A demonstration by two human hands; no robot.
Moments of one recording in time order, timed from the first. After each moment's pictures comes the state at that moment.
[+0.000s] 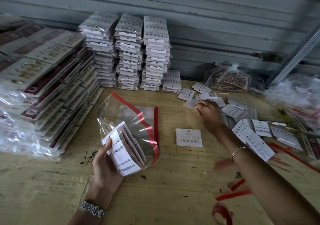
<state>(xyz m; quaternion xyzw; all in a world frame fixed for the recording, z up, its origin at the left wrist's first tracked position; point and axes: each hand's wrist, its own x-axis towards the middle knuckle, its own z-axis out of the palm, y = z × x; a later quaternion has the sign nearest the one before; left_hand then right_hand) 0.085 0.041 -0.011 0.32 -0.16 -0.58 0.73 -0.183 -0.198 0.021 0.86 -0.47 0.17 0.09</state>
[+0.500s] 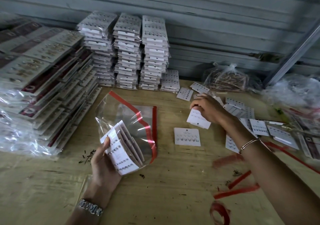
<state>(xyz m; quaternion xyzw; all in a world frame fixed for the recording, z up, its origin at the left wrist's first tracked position) 0.087 0.039 -0.016 0.31 -0.17 -0.58 0.74 -0.183 -0.208 0.060 0.91 -0.41 0.08 -0.06</state>
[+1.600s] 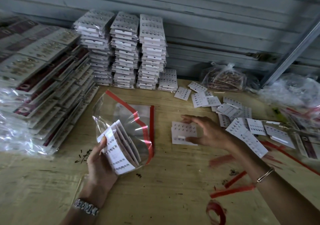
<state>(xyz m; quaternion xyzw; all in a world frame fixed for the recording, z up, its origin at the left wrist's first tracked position) 0.086 0.040 -0.013 0.33 -0.16 -0.58 0.72 -0.205 -0.130 0.053 0.88 -0.40 0.05 -0.24</state>
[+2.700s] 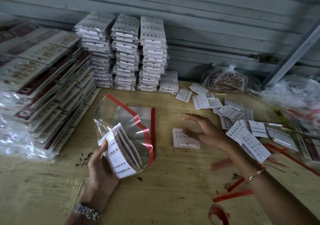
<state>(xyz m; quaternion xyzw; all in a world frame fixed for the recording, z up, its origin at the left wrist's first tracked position) 0.085 0.040 -0.011 0.33 -0.15 -0.58 0.73 -0.189 -0.143 0.038 0.86 -0.40 0.14 -0.29</state>
